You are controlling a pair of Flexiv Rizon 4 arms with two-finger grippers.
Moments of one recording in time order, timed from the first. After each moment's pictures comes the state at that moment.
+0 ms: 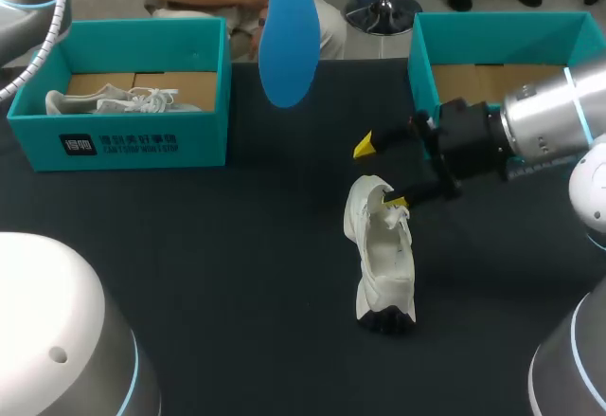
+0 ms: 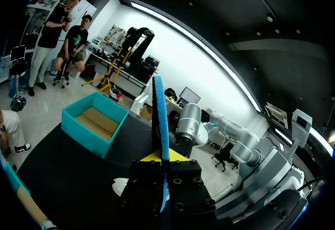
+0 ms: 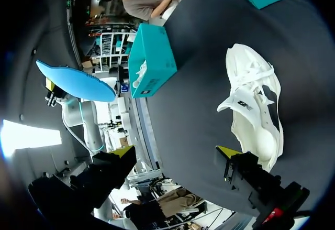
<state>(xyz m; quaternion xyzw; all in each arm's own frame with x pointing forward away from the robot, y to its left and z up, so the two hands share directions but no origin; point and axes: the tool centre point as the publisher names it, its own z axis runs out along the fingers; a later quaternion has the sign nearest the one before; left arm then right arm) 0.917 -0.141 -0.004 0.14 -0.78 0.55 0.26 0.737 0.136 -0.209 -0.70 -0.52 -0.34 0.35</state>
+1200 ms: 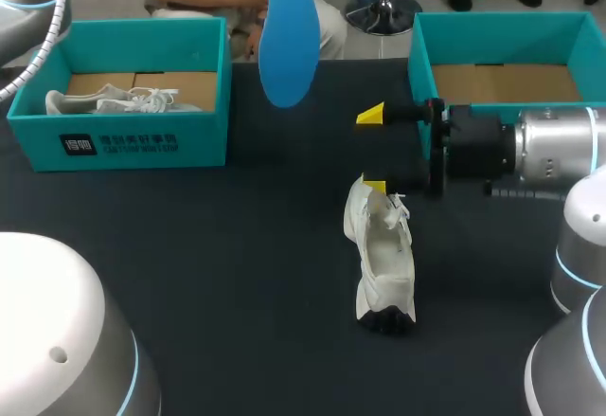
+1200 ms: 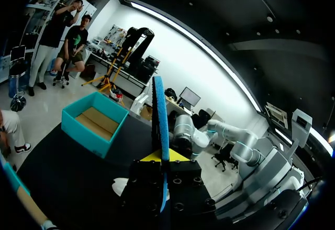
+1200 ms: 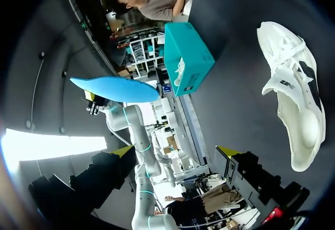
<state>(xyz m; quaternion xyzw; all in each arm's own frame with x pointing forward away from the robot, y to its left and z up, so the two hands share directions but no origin) 0.917 -0.141 -0.004 0.14 -0.78 0.55 0.26 0.742 0.152 -0.154 -0.65 -0.40 -0.44 0.47</state>
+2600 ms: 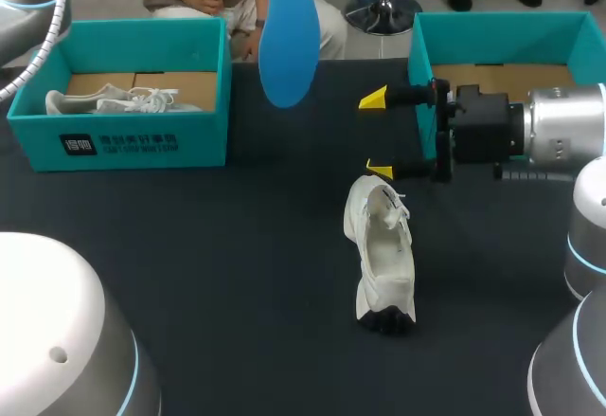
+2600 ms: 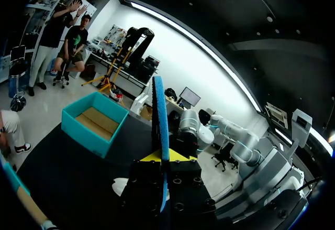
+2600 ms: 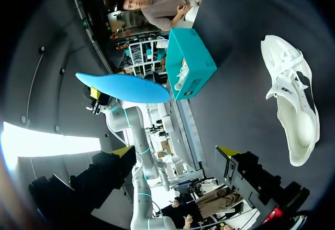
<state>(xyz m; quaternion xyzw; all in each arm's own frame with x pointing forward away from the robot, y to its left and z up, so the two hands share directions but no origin) 0.917 -0.141 -0.004 0.14 -0.78 0.55 0.26 0.745 0.147 -0.133 -0.66 -0.41 -0.44 0.44</state>
